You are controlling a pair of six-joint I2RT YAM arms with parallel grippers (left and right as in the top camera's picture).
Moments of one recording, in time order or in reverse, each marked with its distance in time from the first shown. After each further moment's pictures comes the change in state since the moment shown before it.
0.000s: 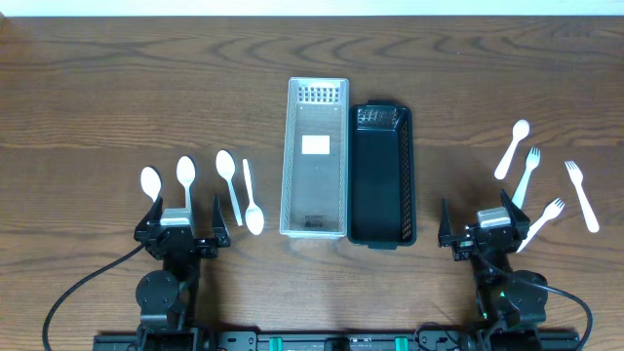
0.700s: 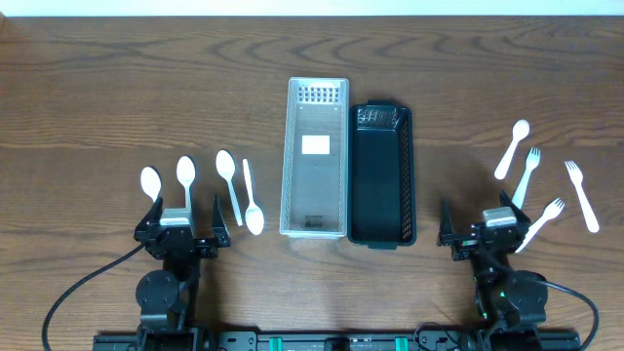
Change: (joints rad) left arm 0.000 0.007 0.000 -0.001 0.000 -0.030; right arm 0.000 0.000 0.000 0.000 -0.002 0.134
